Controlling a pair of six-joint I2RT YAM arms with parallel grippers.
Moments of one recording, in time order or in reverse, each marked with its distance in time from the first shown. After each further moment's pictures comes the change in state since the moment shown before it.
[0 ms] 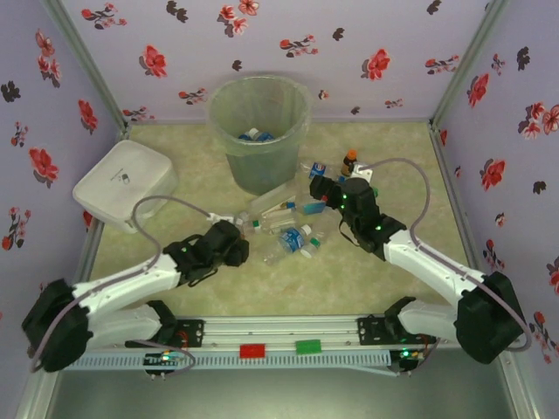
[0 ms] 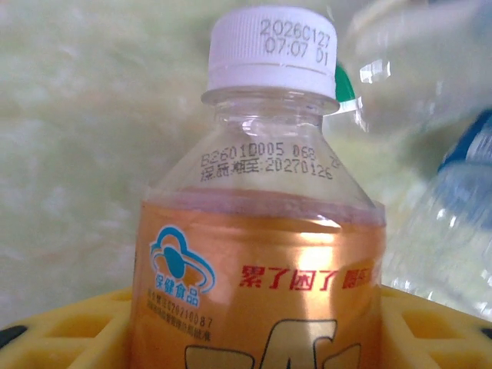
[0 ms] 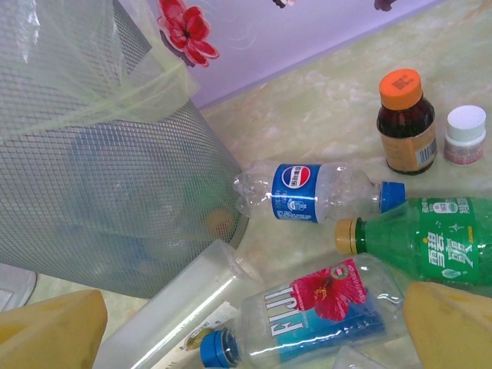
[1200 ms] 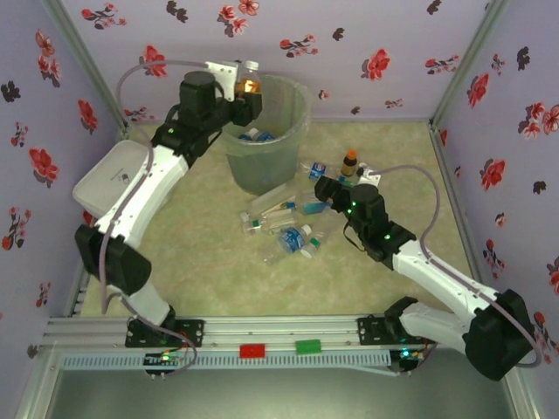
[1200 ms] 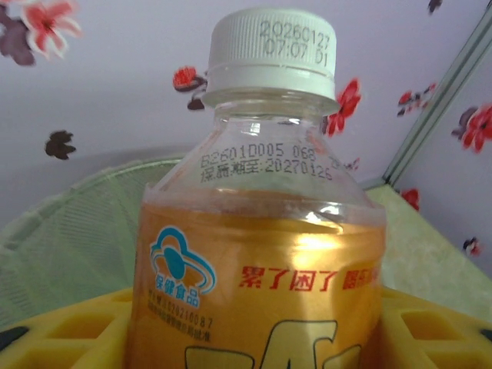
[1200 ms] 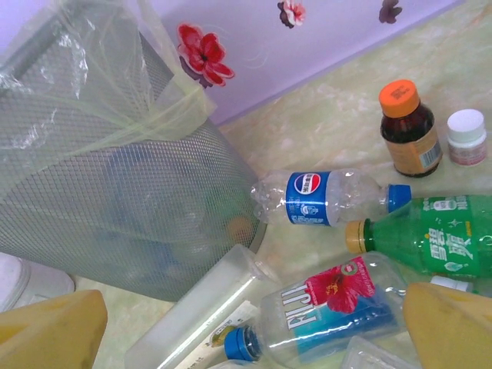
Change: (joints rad) left arm 0.398 0.660 1.269 -0.006 0.389 0.544; right arm 0.000 -0.134 -0.058 0.001 -0.008 0.044
